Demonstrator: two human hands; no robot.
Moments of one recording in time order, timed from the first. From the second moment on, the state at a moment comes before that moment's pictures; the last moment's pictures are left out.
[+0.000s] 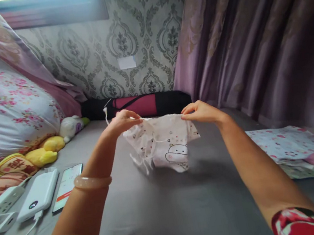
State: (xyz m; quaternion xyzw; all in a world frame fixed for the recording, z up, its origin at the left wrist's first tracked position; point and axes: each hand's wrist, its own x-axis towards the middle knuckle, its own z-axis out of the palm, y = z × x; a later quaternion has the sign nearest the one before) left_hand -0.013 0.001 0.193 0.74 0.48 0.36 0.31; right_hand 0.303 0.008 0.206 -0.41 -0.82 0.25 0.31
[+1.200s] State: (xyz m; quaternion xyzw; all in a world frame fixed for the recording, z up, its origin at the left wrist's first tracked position) left_hand 0.037 0.026 0.136 0.60 0.56 0.56 0.09; right_hand 0.271 0.044 0.144 -0.49 -0.72 -0.08 0.48
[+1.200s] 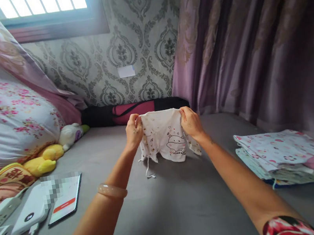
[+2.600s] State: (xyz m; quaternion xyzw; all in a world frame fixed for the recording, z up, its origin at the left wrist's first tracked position) left_hand -0.027 0.066 0.025 0.80 0.60 0.11 0.03; right_hand 0.280 0.080 0.044 -0.57 -0.82 0.01 -0.02
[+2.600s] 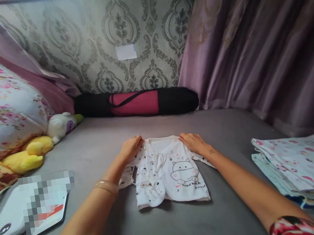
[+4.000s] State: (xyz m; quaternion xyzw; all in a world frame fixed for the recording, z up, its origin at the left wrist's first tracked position) left_hand 0.067 0.066 0.046 0.75 0.64 0.12 0.09; right_hand 0.325 0.127 0.035 -0.66 -0.71 0.23 0.12
